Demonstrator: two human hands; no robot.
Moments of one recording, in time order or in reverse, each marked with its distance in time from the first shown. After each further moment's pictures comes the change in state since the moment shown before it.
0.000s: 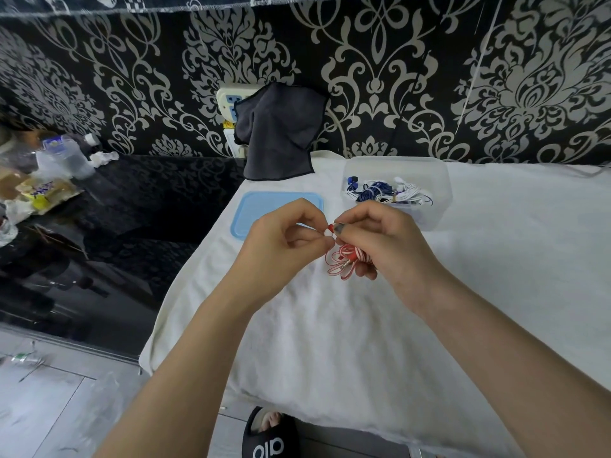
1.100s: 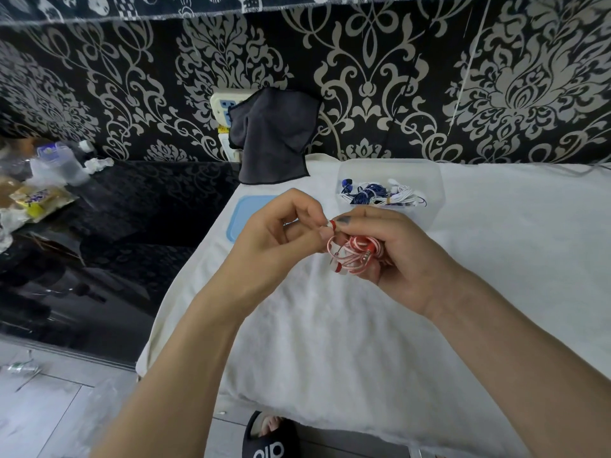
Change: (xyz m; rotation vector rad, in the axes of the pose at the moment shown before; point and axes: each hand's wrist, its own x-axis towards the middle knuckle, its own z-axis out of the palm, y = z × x) left_hand -0.006 0.022 -0.001 -0.336 -0.134 0.109; right_hand -0.006 -0.017 -0.007 0.363 -0.182 0.208
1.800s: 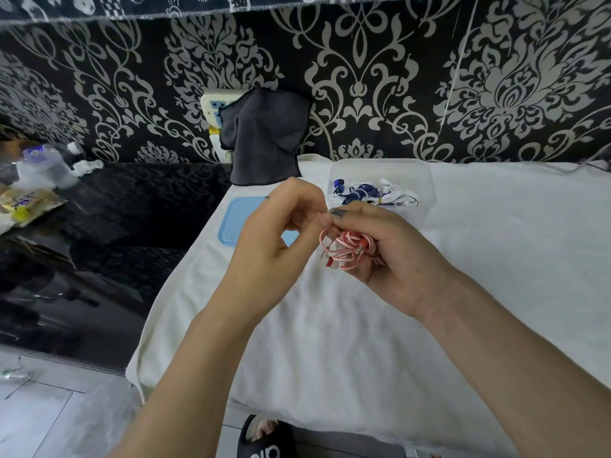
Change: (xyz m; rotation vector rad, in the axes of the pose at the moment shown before) left_hand 0.001 0.005 0.018 0.471 0.127 0.274; right_hand -0.005 -0.003 0.003 0.146 0.008 -0.007
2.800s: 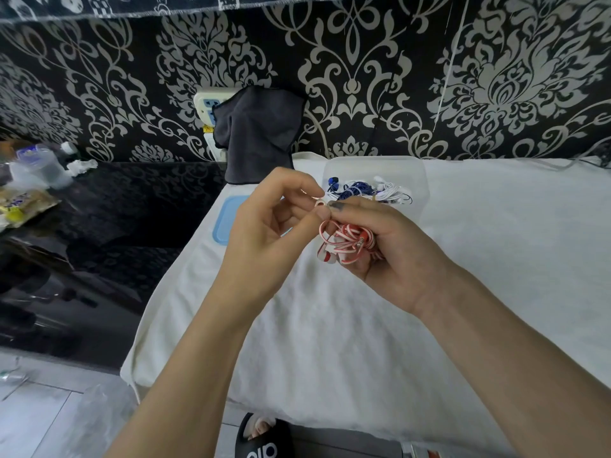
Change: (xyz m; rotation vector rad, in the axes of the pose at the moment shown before) left_hand 0.005 0.002 0.007 -0.268 0.017 -0.058; right_hand -0.012 -0.012 0.004 0.020 -0.067 -0.031
